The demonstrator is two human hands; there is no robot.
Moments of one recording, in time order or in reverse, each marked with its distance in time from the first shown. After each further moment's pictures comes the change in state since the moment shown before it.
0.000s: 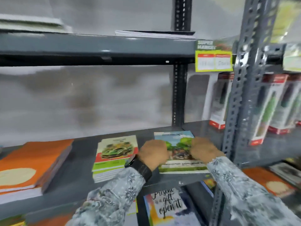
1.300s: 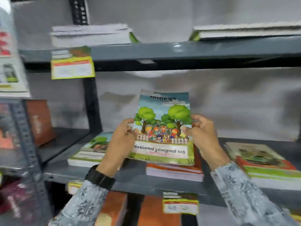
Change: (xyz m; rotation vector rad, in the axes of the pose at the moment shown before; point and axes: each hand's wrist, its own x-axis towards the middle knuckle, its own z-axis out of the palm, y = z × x) left_hand -0.244 -0.437 -0.105 -0.833 0.802 -0.303; right_hand -0.118 -0.425 0.042 1.411 0.051 -0.381
